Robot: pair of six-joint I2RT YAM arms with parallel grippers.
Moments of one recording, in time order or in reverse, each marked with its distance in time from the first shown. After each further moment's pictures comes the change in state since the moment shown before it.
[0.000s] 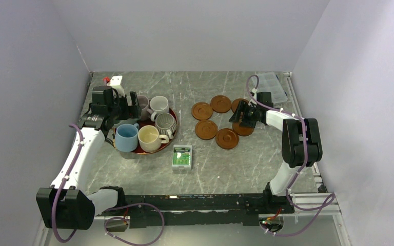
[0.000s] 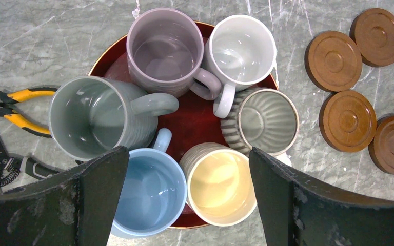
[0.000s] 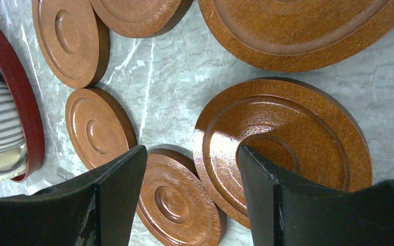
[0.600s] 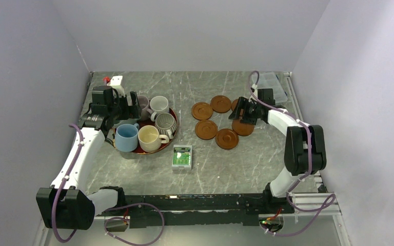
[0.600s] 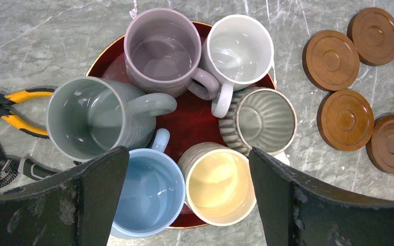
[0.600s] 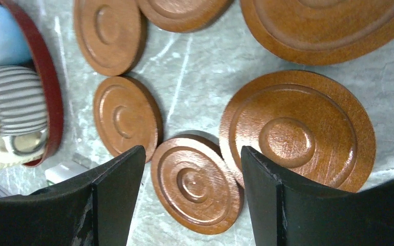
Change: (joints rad) left arm 0.000 0.000 0.000 0.000 0.006 0.000; right arm 0.011 -0.077 0.024 -0.086 0.000 -0.021
